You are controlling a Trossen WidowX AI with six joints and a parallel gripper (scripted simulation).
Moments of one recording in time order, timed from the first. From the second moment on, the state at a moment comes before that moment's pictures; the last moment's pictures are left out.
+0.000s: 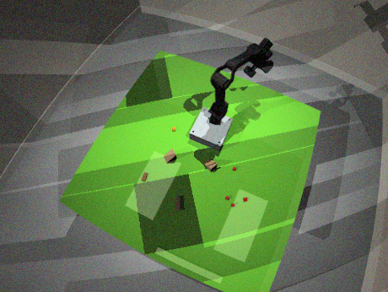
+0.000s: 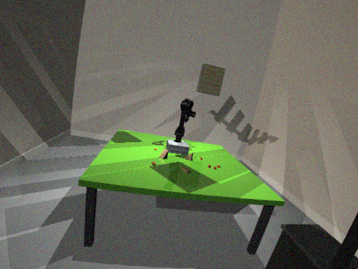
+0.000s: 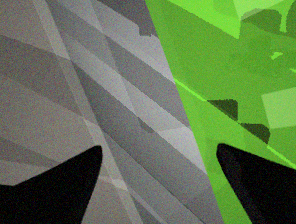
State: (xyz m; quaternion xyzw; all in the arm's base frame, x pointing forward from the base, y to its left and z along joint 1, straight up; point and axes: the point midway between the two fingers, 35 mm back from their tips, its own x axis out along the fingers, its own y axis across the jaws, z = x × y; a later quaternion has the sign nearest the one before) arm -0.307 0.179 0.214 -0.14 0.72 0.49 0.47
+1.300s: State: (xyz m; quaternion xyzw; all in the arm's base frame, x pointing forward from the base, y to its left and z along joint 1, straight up) arm 0.168 0.304 0.144 -0.40 0.40 0.51 0.64
